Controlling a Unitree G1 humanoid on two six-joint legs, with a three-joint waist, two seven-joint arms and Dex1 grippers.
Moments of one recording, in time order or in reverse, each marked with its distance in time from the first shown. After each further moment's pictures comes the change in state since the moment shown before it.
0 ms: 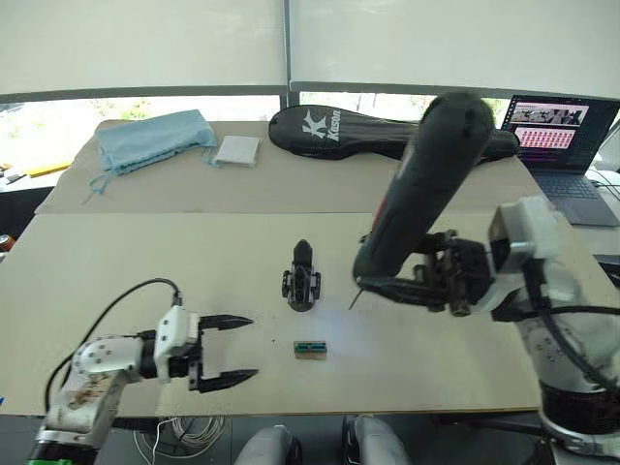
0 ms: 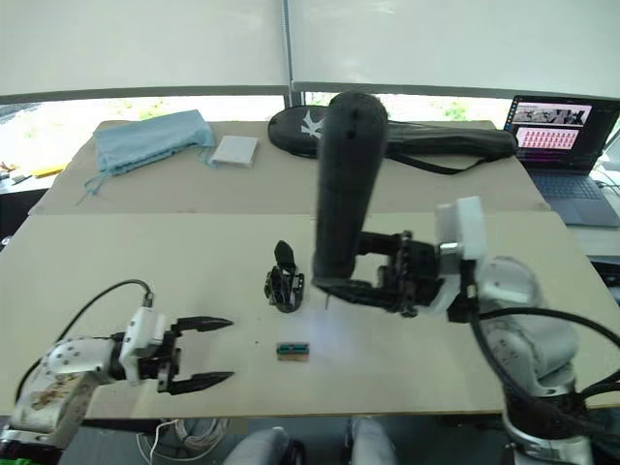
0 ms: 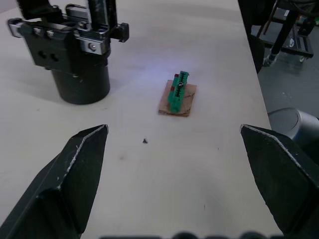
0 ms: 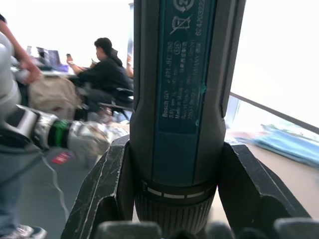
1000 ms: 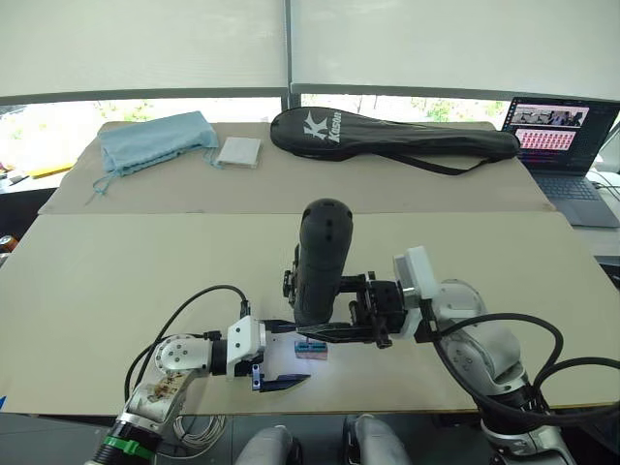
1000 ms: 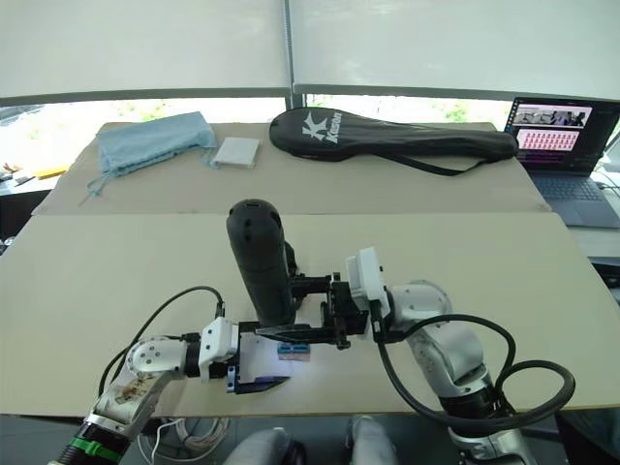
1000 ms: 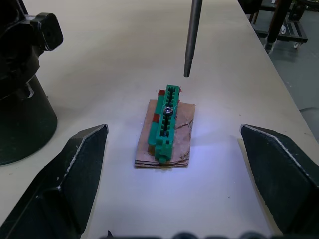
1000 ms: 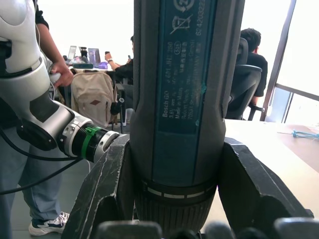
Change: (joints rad) left arm -0.106 -0.154 -0.224 0.116 0.175 -0.126 0.116; right arm 0.006 0.144 0.244 0.156 -0.240 -0.170 0.097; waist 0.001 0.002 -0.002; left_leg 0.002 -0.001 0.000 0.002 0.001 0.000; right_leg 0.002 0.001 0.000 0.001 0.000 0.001
